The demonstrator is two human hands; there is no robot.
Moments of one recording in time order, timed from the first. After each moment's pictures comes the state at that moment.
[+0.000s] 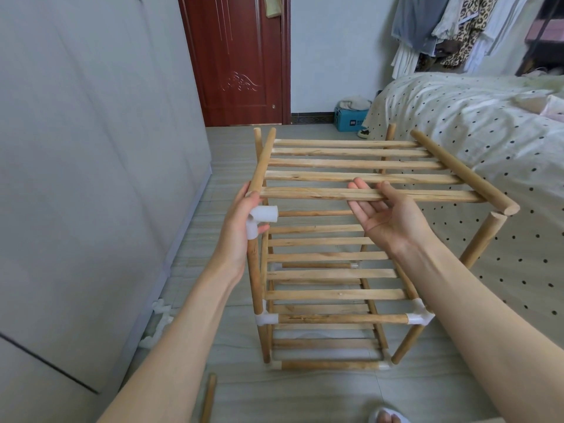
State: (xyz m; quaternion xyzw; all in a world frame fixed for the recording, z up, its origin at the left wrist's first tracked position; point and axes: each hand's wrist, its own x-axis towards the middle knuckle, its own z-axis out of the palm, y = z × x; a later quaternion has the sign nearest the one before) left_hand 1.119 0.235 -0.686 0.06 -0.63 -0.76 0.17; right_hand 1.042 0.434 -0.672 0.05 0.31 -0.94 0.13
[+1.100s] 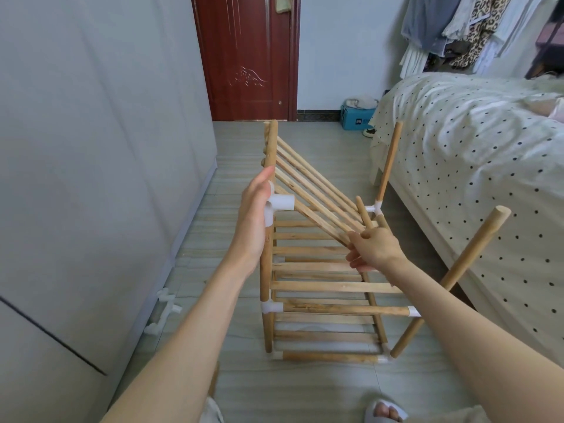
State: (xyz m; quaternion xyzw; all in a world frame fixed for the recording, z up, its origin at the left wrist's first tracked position) left_hand 1.125 0.242 -0.685 0.04 -0.68 -0.70 0.20; right_hand 1.060 0.425 -0.717 0.04 0.88 -0.46 0.13
